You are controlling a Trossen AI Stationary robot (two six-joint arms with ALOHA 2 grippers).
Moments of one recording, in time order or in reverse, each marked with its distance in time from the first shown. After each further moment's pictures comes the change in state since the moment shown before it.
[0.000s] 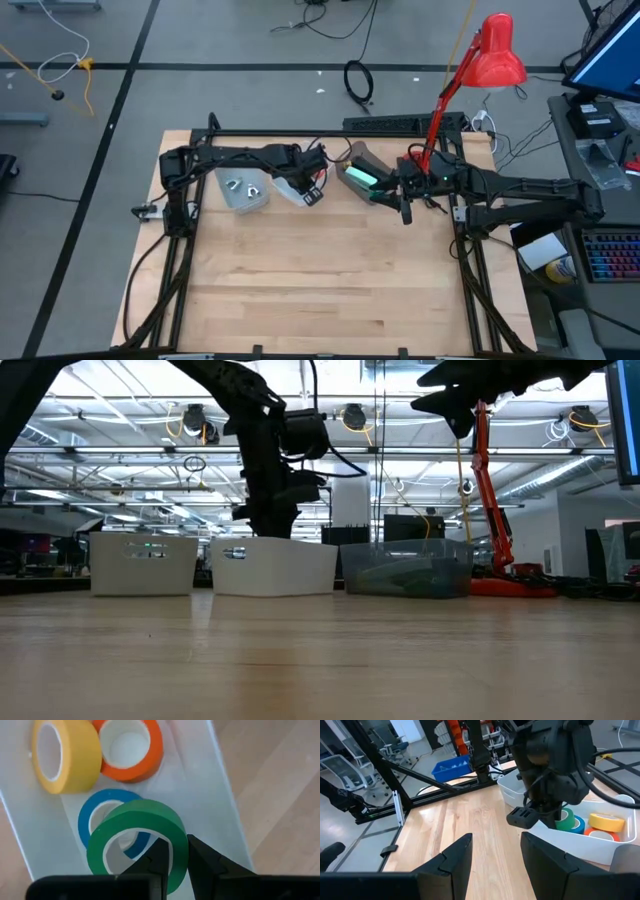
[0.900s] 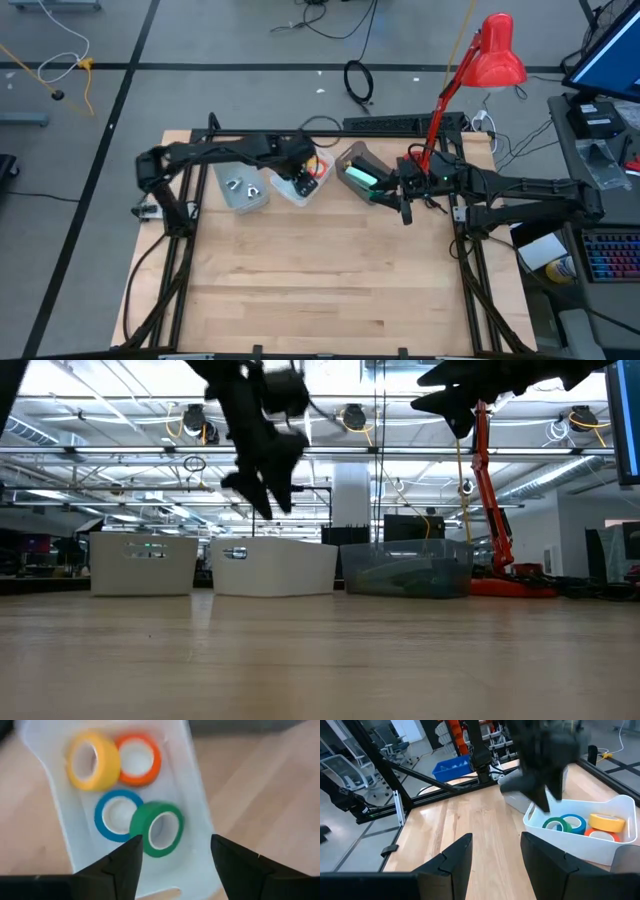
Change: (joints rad) left arm 0.019 -0.151 -0.002 -0.050 0.060 -0.070; right arm 0.000 0.000 0.000 0.000 -0.004 -0.001
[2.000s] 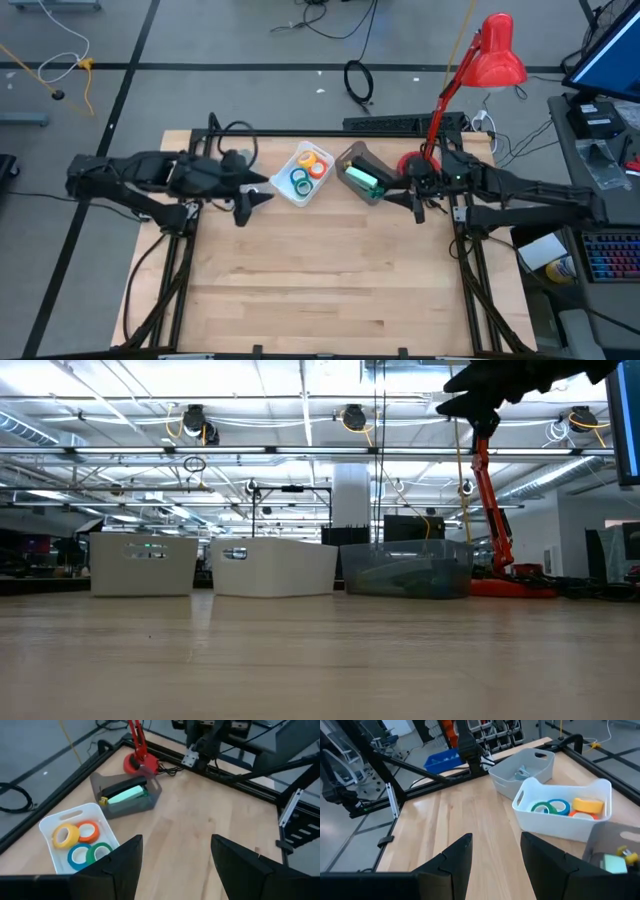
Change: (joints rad) left arm -0.451 -0.655 -0.038 -0.005 -0.273 -0.048; right arm -0.033 -0.121 0.000 -0.174 0.005 -0.004
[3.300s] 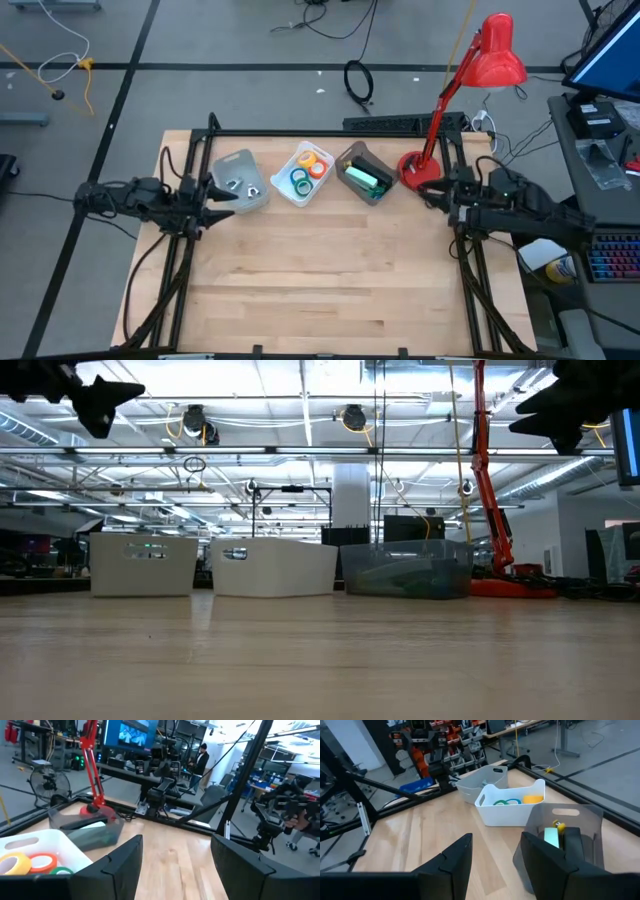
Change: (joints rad) left arm -0.062 -0.966 -1.016 0.637 0.124 0.164; right arm 0.000 -0.606 -0.206 -0.296 0.212 0.038
